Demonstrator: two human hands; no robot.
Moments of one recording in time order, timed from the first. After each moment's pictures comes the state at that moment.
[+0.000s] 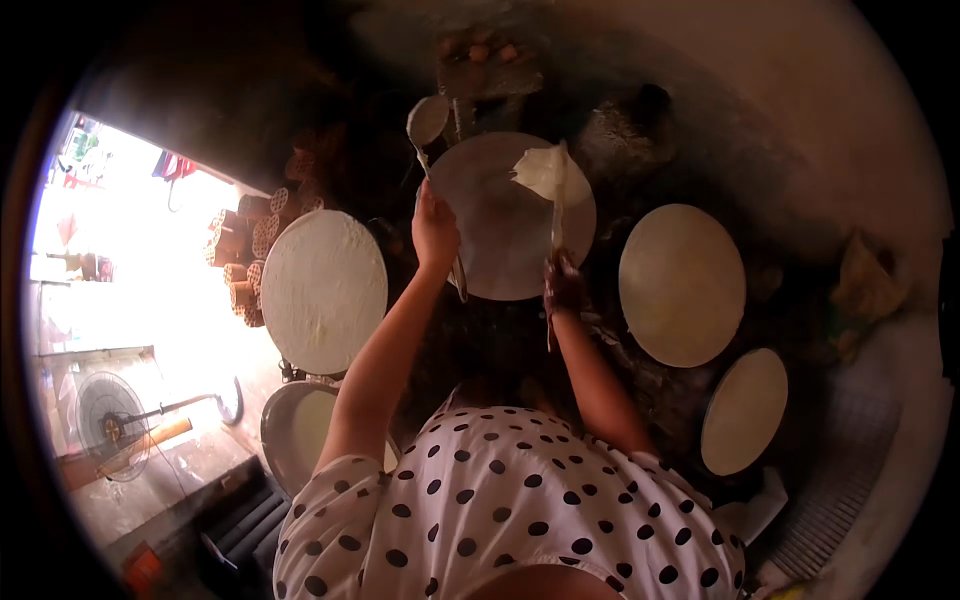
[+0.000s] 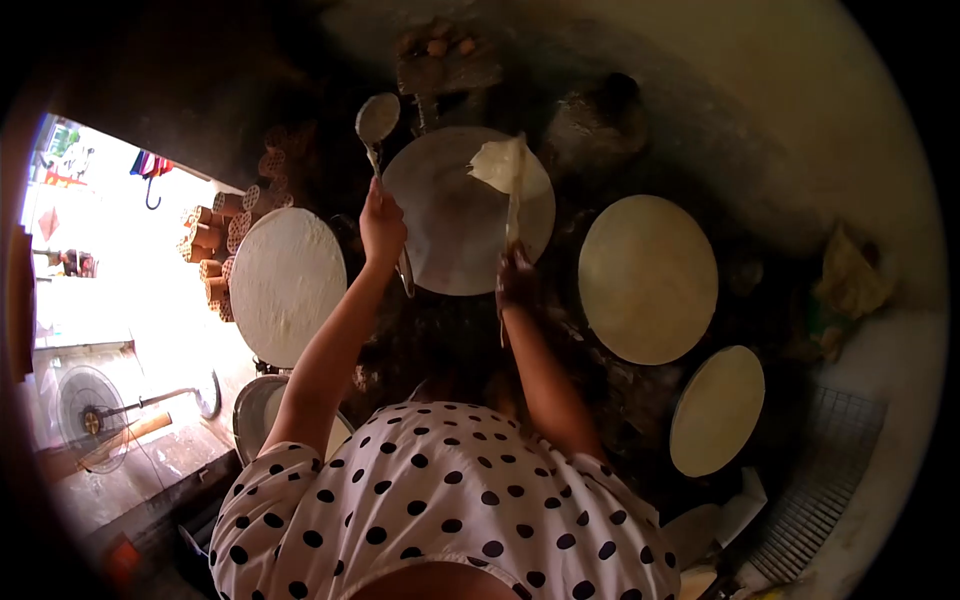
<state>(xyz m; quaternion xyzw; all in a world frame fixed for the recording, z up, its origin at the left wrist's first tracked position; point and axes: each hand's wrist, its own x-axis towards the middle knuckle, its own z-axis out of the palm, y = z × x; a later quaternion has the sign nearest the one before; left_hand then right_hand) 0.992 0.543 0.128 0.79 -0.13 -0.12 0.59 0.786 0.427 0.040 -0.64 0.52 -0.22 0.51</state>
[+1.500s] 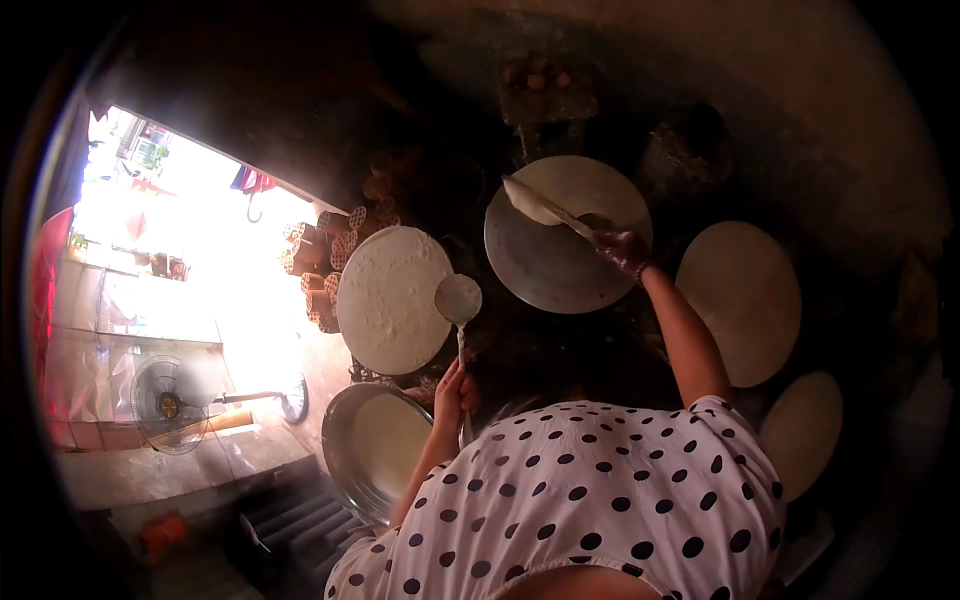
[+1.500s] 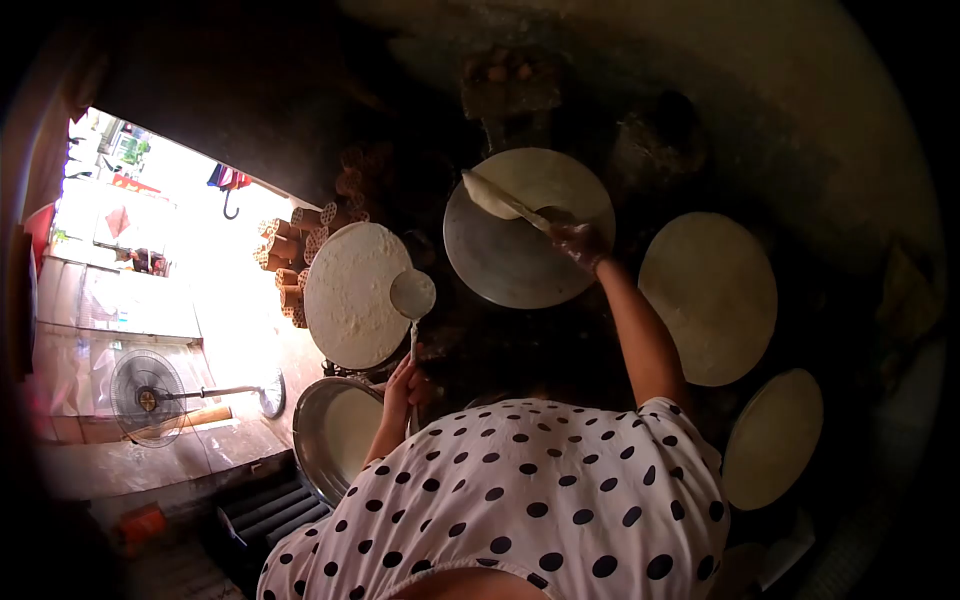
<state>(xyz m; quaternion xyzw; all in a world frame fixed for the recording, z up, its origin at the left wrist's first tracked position) 0.847 0.775 0.148 0.49 0.12 -0.40 0.77 0.837 0.331 0.048 -0.82 0.26 -0.05 0.51</state>
